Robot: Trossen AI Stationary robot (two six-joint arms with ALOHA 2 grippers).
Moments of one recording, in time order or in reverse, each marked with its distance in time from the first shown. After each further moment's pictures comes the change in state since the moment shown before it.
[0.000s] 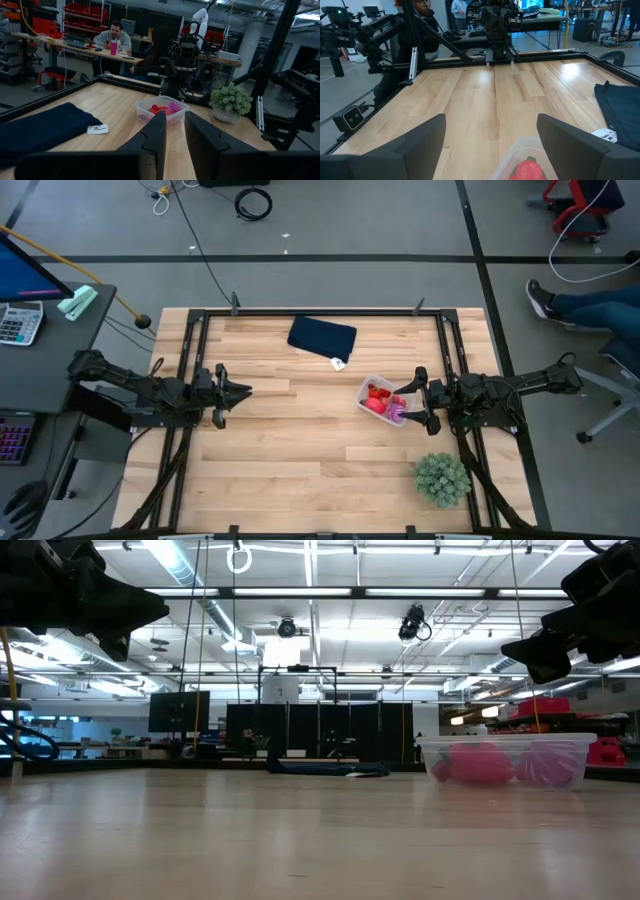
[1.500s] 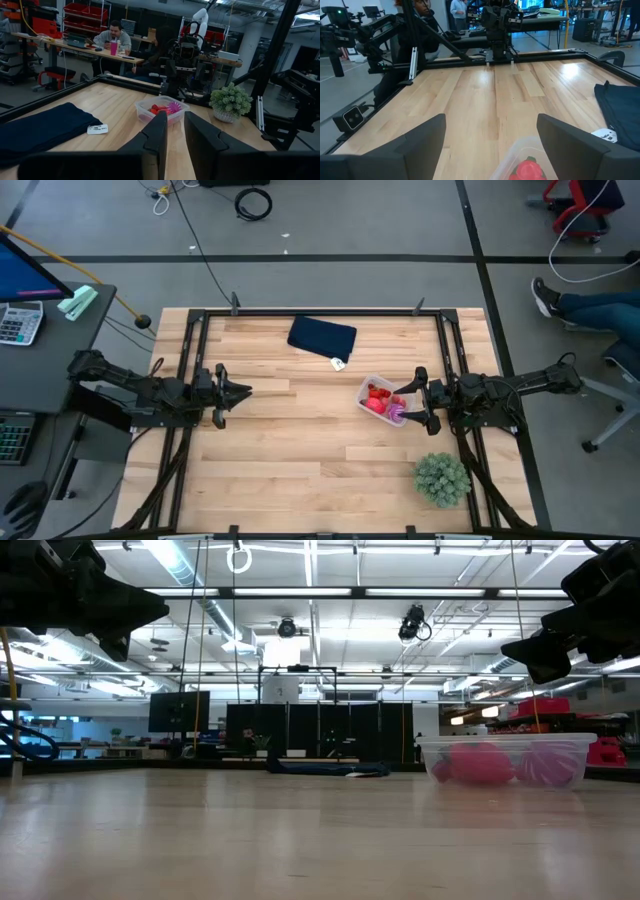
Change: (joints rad) left arm 0.000 0.000 0.000 0.000 0.000 0.000; right arm 0.000 0.000 0.000 0.000 0.000 0.000
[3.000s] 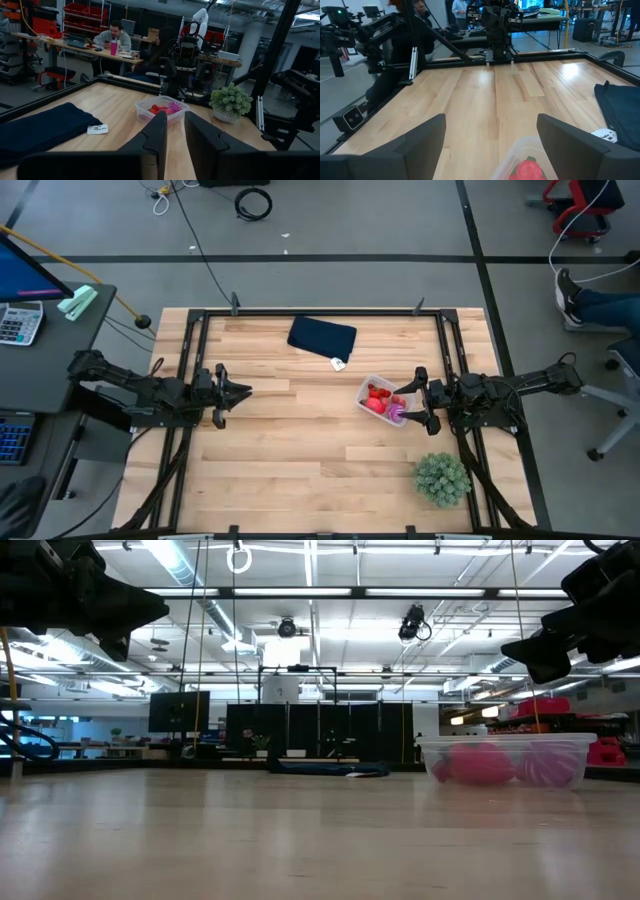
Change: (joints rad) left arm 0.000 0.000 0.000 0.000 0.000 0.001; right arm 0.000 0.000 0.000 0.000 0.000 0.000
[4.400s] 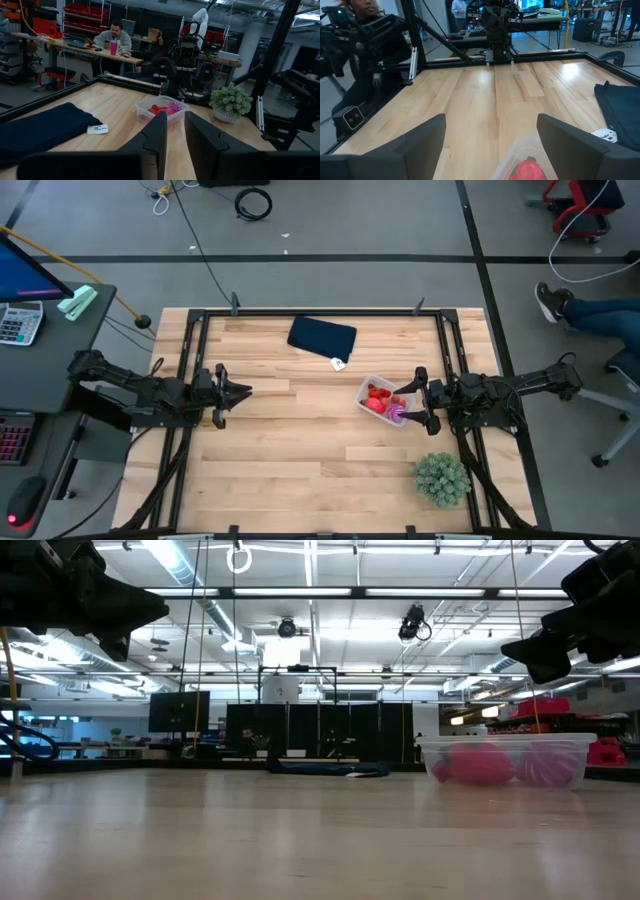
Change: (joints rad) left arm 0.000 0.000 0.000 0.000 0.000 0.000; right arm 0.000 0.000 0.000 0.000 0.000 0.000
